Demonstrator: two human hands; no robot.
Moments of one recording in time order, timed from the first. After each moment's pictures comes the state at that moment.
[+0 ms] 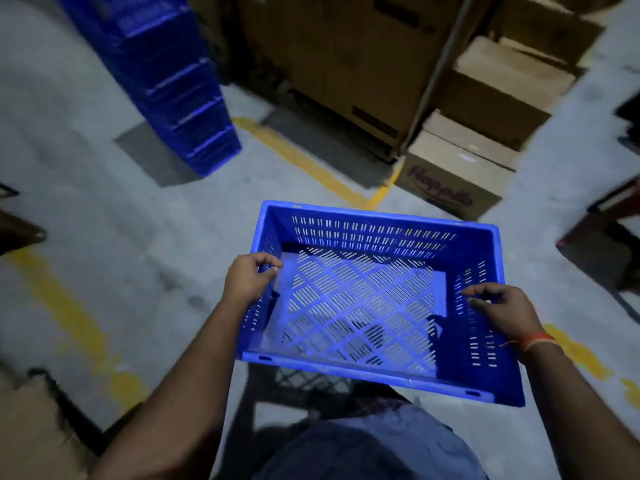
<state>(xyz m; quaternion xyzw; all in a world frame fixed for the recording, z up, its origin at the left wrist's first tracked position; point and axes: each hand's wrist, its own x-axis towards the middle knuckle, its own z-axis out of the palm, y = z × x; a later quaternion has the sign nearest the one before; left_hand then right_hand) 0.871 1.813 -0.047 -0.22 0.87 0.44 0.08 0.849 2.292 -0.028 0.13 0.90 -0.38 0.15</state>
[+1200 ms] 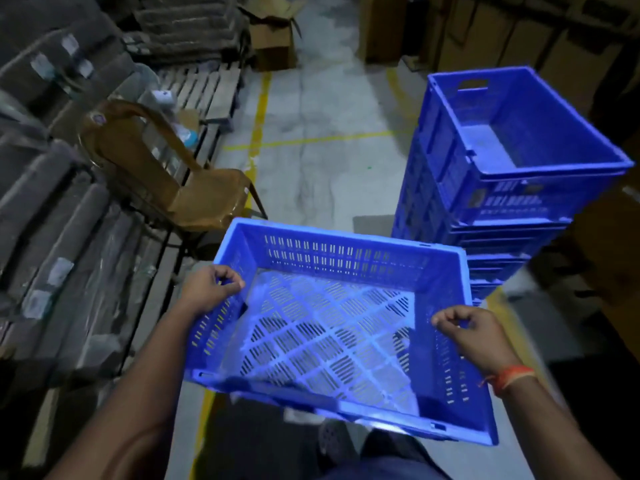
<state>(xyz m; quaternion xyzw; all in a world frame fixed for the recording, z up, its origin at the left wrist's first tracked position) 0.748 1.062 0.045 -0.51 0.77 0.37 -0.09 0.381 1.399 -0.002 -0.31 0.79 -0.44 0.30</state>
